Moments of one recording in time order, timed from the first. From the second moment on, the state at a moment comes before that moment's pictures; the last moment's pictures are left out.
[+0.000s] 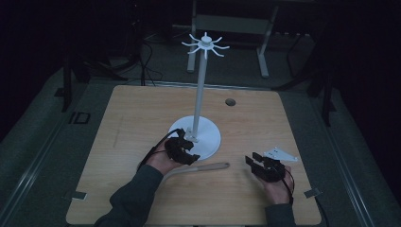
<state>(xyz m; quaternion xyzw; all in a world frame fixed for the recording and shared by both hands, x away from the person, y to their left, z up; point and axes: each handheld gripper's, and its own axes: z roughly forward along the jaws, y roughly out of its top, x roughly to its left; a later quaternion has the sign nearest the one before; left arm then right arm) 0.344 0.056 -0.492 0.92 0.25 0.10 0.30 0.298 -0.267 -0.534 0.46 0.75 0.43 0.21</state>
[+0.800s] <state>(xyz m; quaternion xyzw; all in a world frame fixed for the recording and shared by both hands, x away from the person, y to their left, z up) 0.351 0.029 -0.521 0.96 0.21 0.05 0.20 0.297 -0.271 -0.533 0.46 0.75 0.43 0.21</state>
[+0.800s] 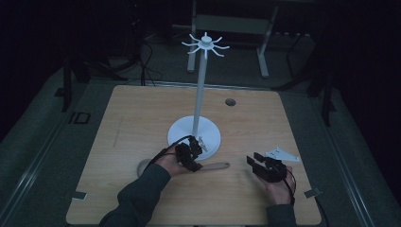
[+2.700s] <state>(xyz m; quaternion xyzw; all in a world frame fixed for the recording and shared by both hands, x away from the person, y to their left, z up) 0.346 0.035 -0.489 0.93 0.25 0.14 0.22 0.297 -0.270 -0.537 0.47 0.75 0.43 0.20</state>
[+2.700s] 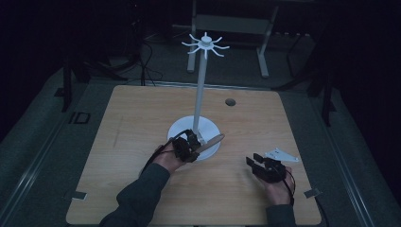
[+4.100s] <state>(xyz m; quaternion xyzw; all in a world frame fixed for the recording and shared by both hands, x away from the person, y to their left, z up) 0.326 0.049 -0.435 0.82 0.36 0.28 0.35 0.297 -0.270 -0.538 0.47 0.75 0.43 0.21</state>
